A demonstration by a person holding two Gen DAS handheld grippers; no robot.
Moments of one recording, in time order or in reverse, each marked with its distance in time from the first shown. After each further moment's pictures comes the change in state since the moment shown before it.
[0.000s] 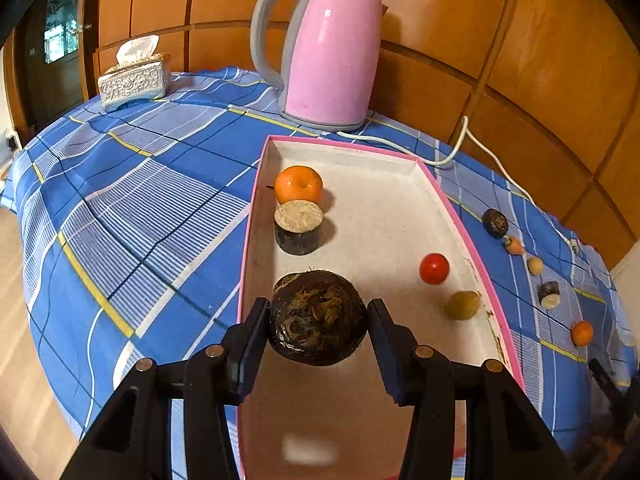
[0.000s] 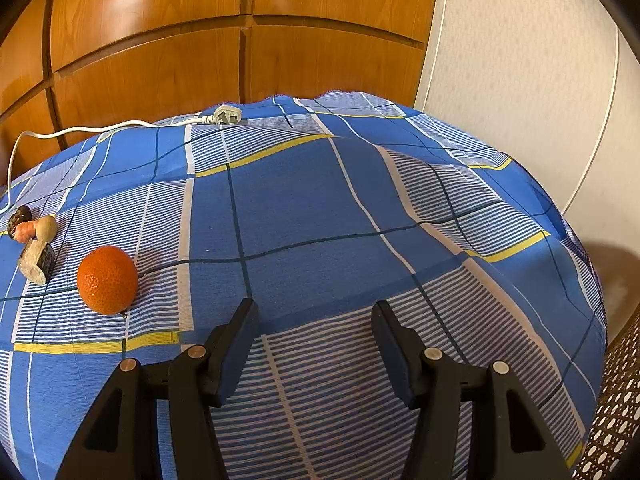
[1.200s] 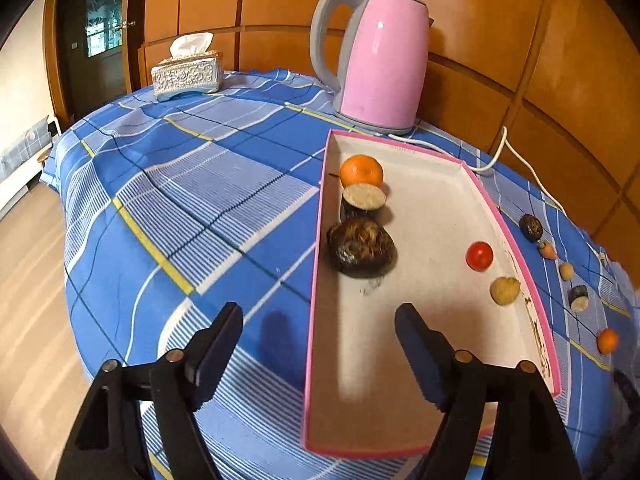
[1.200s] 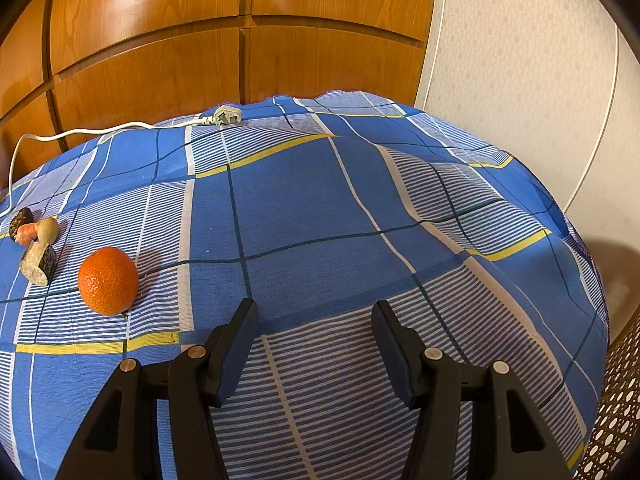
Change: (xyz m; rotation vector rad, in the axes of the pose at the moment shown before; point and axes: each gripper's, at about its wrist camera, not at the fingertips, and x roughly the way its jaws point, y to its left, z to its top) left arm -0.021 0.024 -0.036 -0.072 -0.046 0.127; right arm 0.001 0.001 0.000 0.008 0.001 0.004
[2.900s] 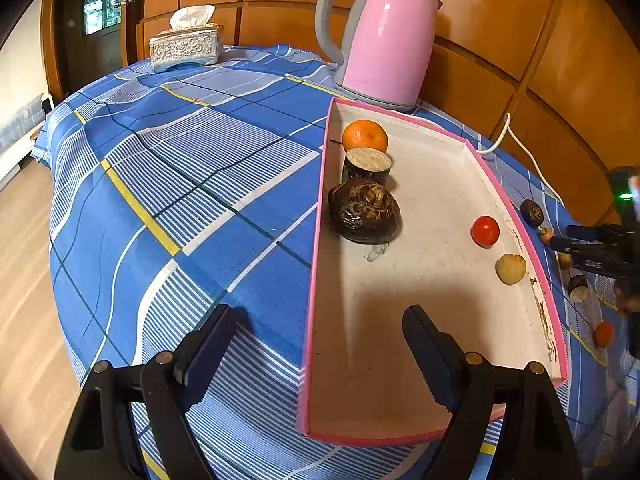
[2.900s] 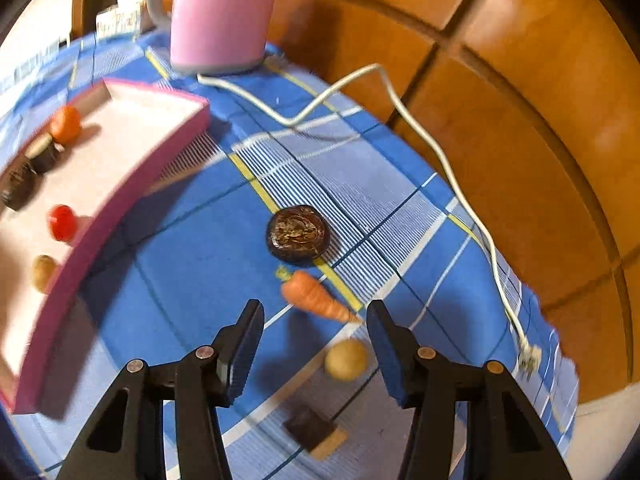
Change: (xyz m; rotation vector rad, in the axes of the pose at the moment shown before) left arm 0.016 0.007 -0.012 -0.040 0.066 -0.037; right arm -0.022 0.262 0.069 -1.050 0.014 0.492
